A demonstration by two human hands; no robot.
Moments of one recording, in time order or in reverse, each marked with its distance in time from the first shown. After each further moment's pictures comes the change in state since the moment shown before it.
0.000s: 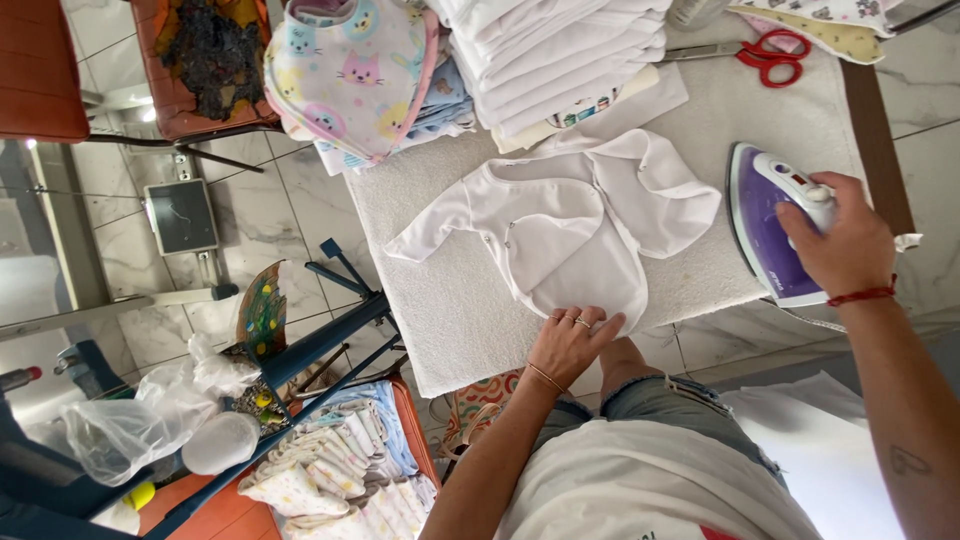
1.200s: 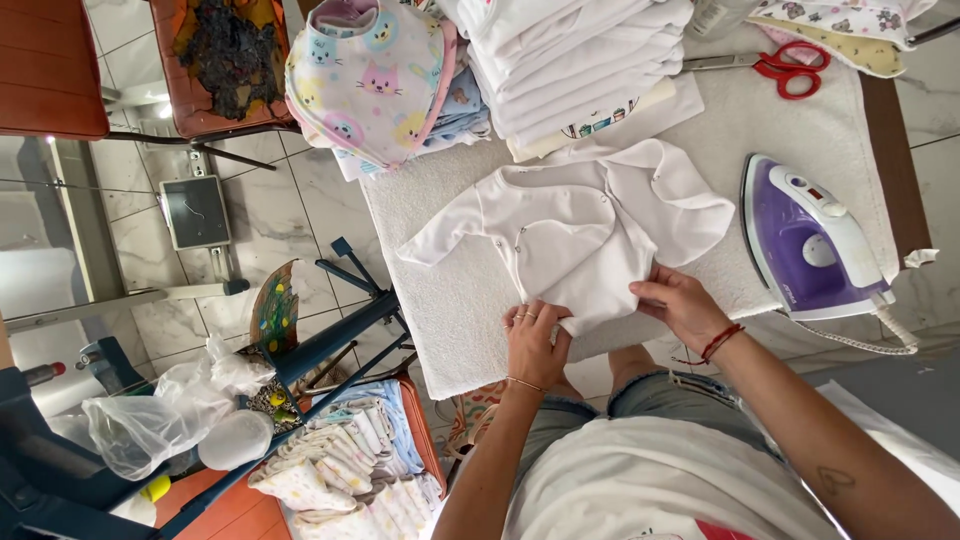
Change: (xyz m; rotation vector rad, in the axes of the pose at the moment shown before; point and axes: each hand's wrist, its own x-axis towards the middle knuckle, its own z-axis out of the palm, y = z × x) left_hand -0.028 -0.032 -0.003 -0.354 0.063 -0.586; right_hand -0.049 -0.114 0.073 1.162 -0.696 0.710
